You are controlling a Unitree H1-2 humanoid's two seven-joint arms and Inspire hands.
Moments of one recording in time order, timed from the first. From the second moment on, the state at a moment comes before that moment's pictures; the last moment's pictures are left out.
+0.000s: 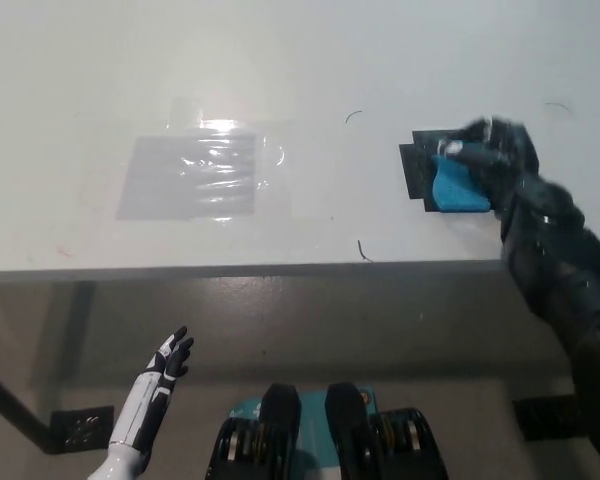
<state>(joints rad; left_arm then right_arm) -0.04 0.14 -0.04 0.26 0.10 -0.22 -0.03 -1.08 -0.14 -0.13 1.43 0.17 -0.14 -0.12</state>
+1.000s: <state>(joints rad) -0.05 0.14 -0.04 0.26 0.11 -0.22 -0.03 -1.06 -0.08 -0.08 1.41 0.13 -0.20 -0.14</state>
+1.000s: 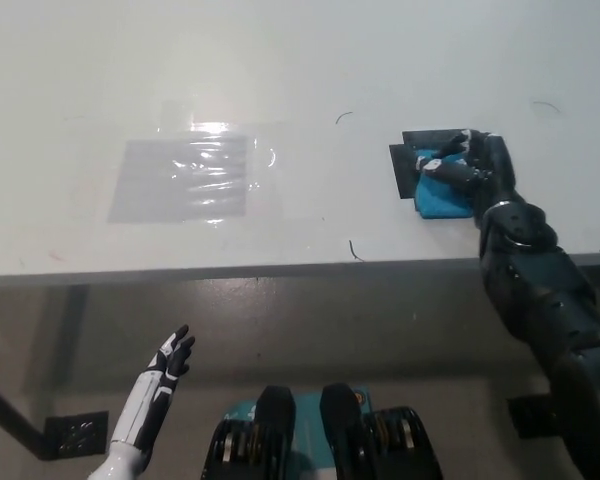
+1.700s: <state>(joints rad) 0.00 0.14 -0.05 0.26 0.11 -0.23 -0.03 -1.08 0.17 -0.04 1.38 0.10 -0.22 -0.09</state>
